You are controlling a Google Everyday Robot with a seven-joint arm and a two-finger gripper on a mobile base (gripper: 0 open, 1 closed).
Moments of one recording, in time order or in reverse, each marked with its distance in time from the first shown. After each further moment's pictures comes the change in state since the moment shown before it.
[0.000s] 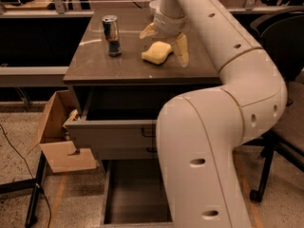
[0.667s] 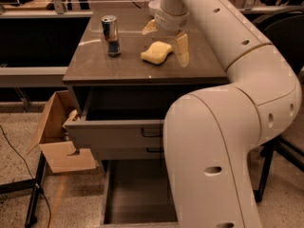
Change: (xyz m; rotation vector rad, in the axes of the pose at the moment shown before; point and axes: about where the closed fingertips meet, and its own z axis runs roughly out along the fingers) arm -0.003 0.005 -0.016 0.010 0.027 0.117
